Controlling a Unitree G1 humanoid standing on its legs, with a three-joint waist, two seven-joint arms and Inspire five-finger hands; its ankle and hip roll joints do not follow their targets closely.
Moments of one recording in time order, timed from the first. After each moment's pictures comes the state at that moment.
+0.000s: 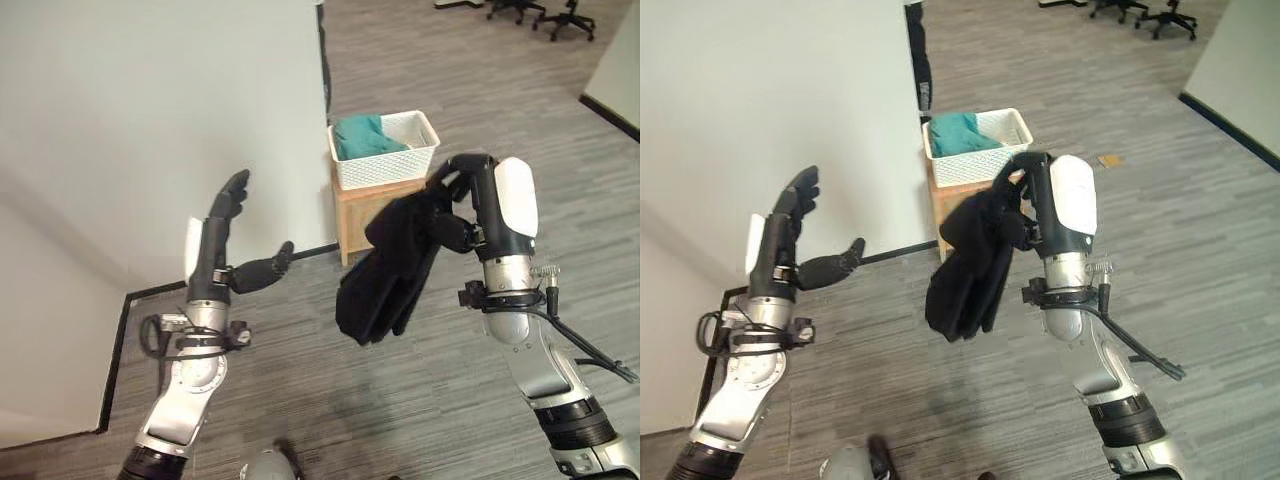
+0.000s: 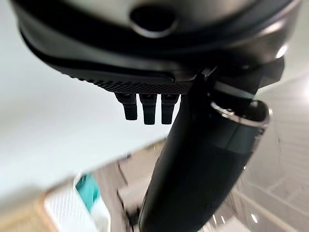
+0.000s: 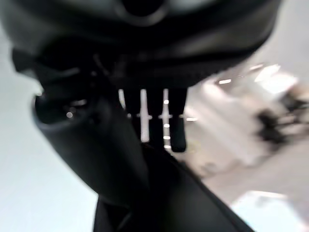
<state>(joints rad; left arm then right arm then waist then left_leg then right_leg) -0.05 0.38 -0.20 -0.20 -0.02 -0.12 0.36 -0.23 -0.61 0.16 -0.09 -0.40 -0.02 -0.38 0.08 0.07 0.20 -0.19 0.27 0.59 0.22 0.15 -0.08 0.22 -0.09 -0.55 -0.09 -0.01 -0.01</state>
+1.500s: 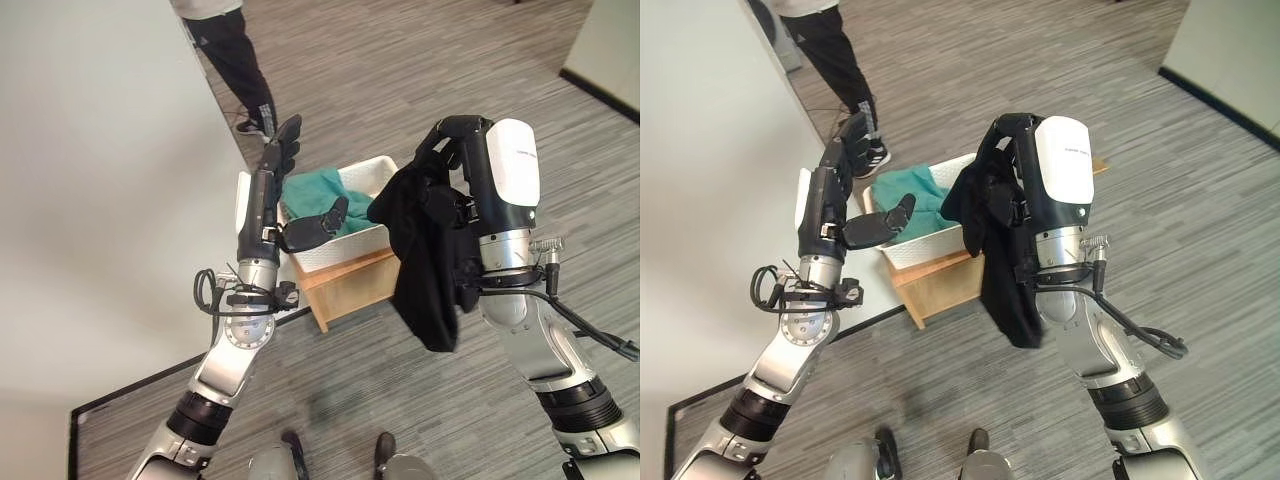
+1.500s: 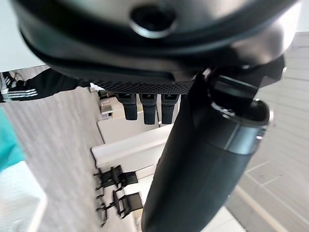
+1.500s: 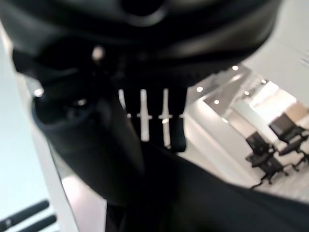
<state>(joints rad) -0.31 0.32 -0.32 -0.09 -0.11 -0.10 0.42 -0.41 -0.67 0.22 -0.20 -0.47 0.05 -0.37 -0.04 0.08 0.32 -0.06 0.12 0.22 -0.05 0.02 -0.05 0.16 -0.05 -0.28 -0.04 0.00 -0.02</state>
